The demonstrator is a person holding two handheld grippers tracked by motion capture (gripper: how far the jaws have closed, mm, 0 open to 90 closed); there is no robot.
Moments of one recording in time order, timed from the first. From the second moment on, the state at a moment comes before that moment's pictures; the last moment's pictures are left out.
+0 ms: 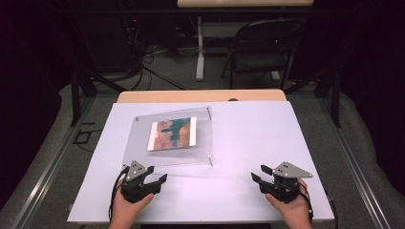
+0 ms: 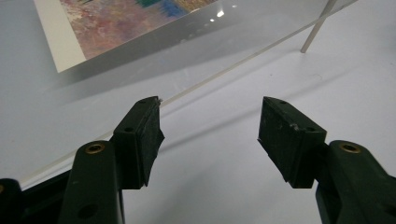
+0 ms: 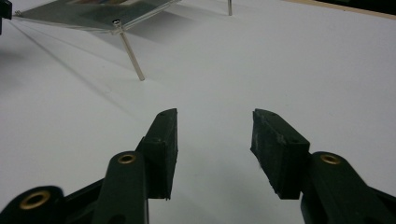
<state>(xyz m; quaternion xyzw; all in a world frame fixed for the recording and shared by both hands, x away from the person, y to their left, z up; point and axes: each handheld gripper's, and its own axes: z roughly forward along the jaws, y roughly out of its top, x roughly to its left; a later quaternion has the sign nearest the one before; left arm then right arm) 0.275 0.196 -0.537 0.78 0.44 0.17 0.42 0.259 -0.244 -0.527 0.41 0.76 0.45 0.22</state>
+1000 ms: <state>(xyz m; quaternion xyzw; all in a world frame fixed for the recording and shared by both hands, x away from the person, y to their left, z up) 0.286 0.209 -0.544 0.76 0.48 0.12 0.43 0.280 -0.235 -0.524 0.41 0.75 0.48 0.16</state>
